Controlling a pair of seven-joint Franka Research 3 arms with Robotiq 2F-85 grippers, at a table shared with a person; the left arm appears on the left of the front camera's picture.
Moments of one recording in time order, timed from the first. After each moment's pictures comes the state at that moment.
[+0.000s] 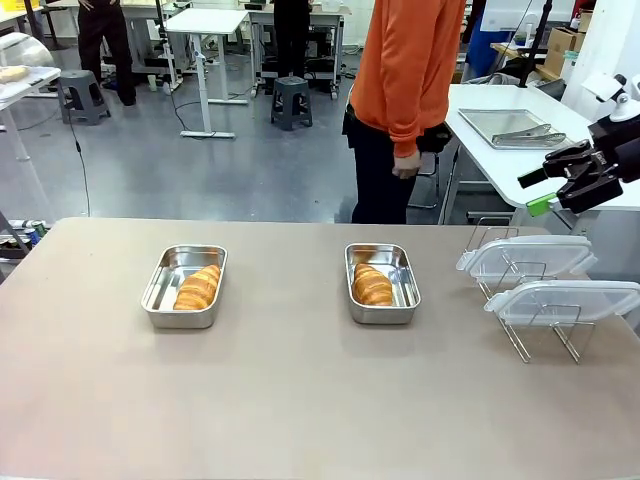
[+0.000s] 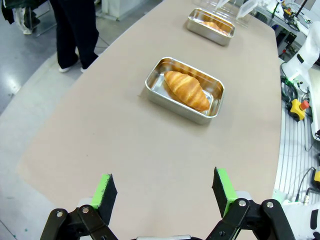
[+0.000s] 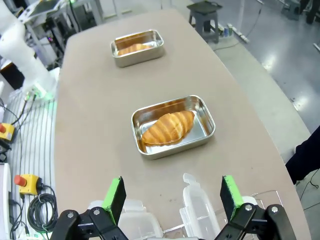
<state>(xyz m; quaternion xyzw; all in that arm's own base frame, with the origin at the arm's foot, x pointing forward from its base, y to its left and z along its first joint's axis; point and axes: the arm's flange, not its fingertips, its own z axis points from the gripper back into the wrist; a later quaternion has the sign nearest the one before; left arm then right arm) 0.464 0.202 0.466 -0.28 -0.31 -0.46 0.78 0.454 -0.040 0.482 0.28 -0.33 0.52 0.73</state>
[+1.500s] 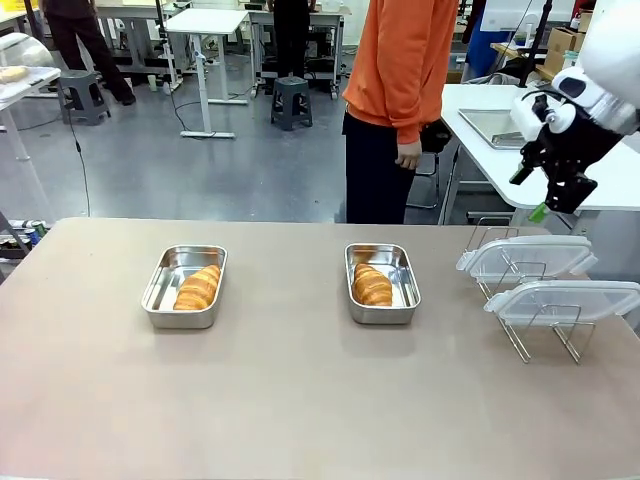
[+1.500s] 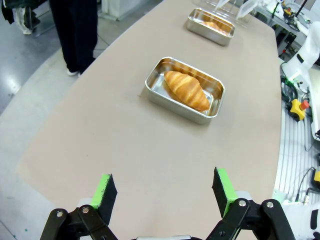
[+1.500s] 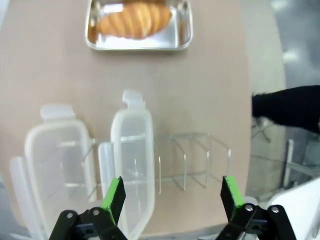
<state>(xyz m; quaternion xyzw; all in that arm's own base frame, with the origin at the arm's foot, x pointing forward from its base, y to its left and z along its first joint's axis) 0.465 0.202 0.466 -0.28 -0.31 -0.46 0.78 0.519 -0.007 0.483 0.00 -0.15 0.70 0.70</state>
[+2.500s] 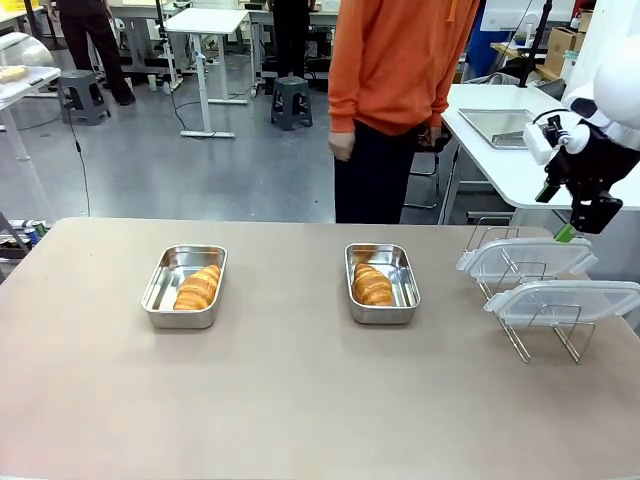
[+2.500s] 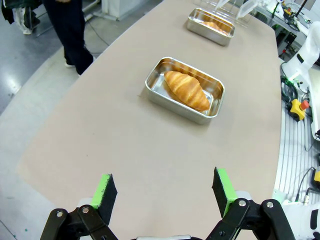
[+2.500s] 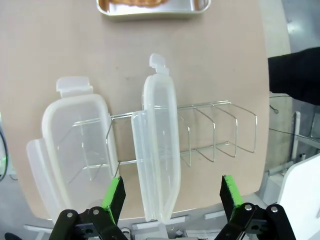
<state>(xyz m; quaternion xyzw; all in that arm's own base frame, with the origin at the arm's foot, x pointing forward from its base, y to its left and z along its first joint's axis) 0.464 0.202 0.466 -0.28 -0.31 -0.46 0.78 0.477 -0.015 0.481 -0.03 -0.12 0.68 0.73</state>
